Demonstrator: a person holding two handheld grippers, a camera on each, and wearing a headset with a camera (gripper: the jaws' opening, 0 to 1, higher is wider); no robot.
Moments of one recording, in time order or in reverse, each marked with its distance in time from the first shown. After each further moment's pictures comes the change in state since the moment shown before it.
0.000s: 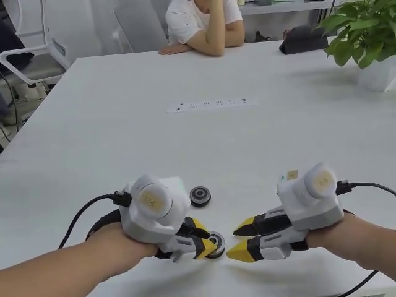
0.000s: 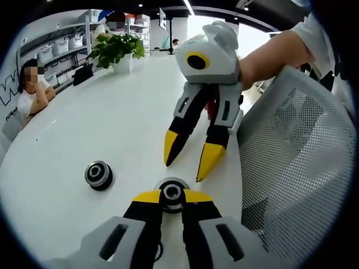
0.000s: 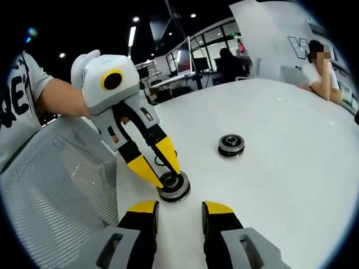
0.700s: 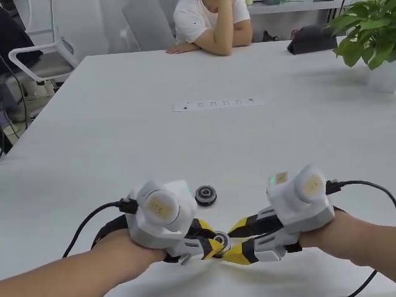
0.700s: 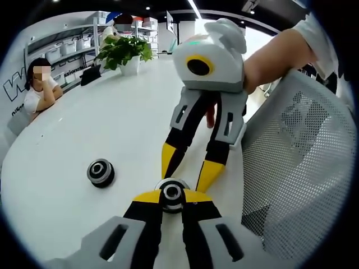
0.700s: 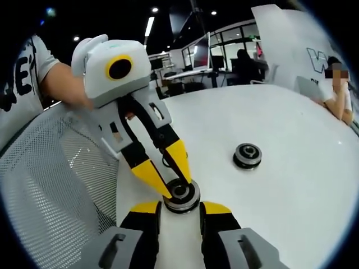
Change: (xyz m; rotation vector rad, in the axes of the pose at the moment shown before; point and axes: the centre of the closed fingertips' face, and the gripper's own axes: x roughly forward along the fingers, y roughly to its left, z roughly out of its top) left arm 0.000 0.001 -0.001 -0.040 -0.032 0.051; right arm 0.020 0.011 0.005 -0.137 0.049 0.038
